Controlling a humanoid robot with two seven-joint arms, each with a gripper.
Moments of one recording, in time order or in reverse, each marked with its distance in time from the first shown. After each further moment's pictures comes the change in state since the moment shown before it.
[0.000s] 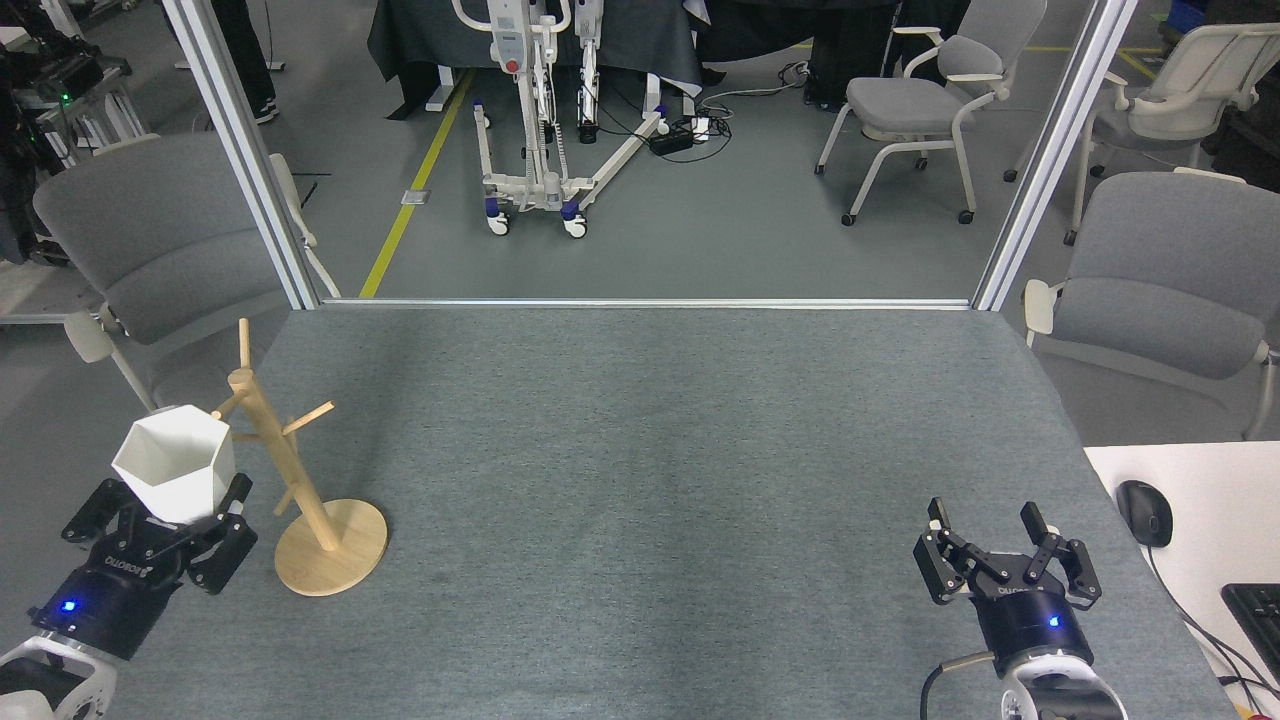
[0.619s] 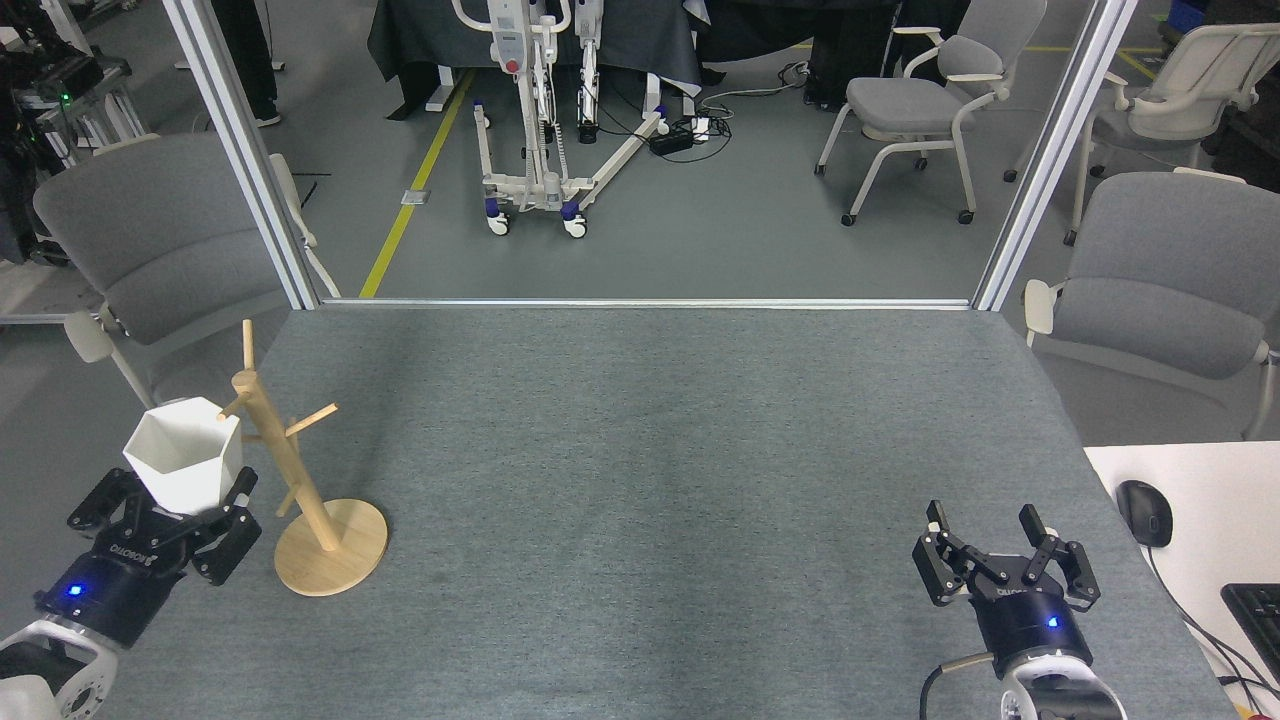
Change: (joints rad) left arm -0.027 0.009 -0.020 0.007 -0.012 0.000 -0.062; right arm 0.000 -0.001 0.001 0.003 0.000 0.000 0.000
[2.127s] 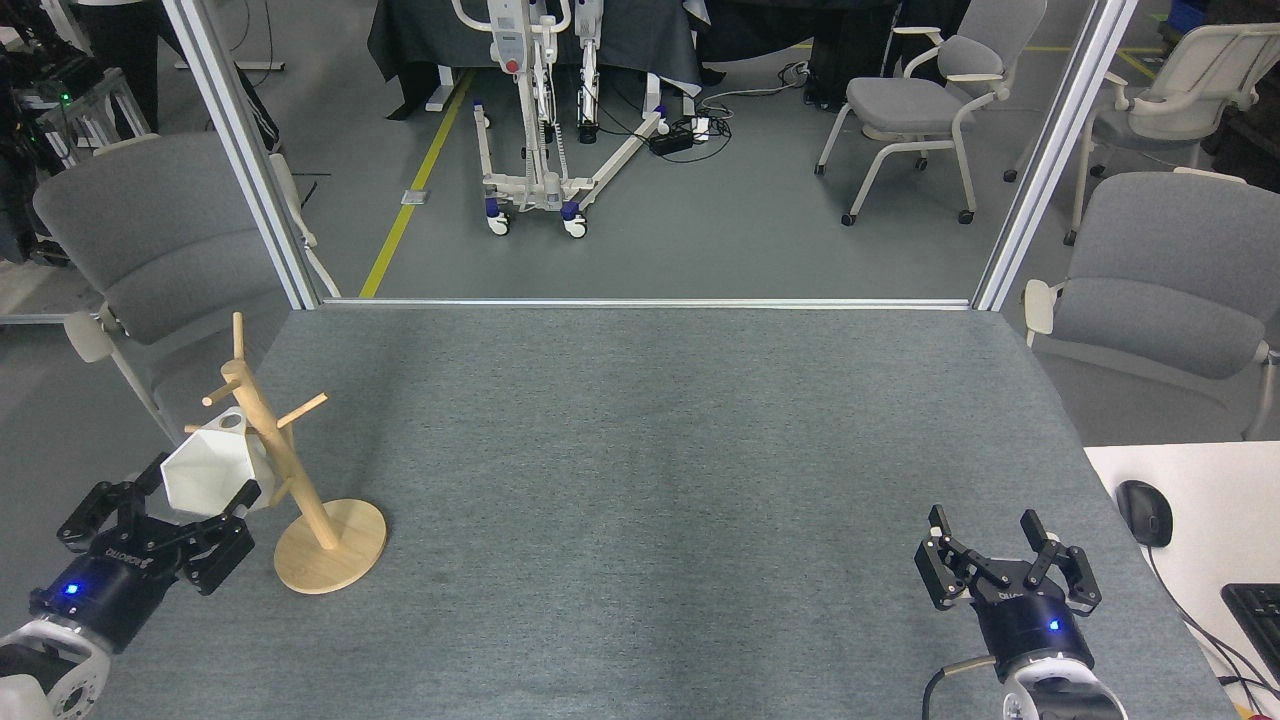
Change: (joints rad) left arm -0.009 0.002 0.037 0.029 -0.003 -0.001 -0.088; right arm -0.001 -0.007 -0.002 0.021 -0.002 0.002 0.002
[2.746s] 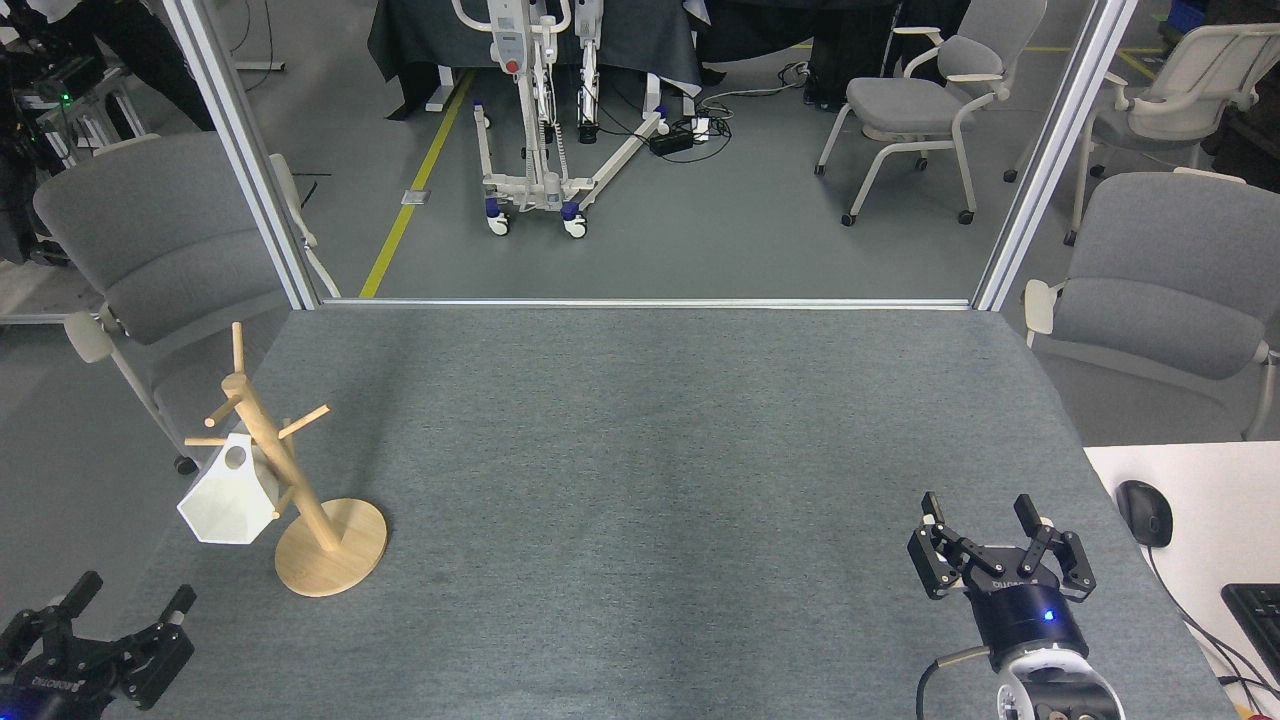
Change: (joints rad) left arm 0.212 -0.034 0.151 -0.025 0.002 0.002 0.013; right arm -0.004 0.002 0.021 -0.036 0.000 -0.001 -0.002
